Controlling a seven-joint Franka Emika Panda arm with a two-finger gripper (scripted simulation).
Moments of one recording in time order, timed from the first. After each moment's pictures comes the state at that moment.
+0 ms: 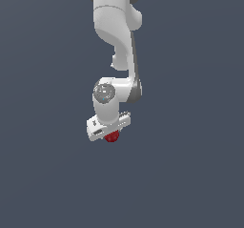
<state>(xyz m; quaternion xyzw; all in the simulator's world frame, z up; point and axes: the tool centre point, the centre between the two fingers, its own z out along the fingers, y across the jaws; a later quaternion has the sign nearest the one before) 0.030 -0.054 0.047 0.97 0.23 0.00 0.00</state>
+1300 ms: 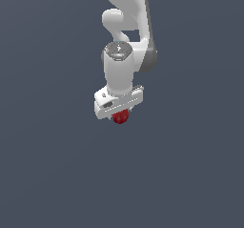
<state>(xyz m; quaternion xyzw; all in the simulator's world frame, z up) -0.008 -0.009 0.163 0.97 0.23 0.00 0.00</state>
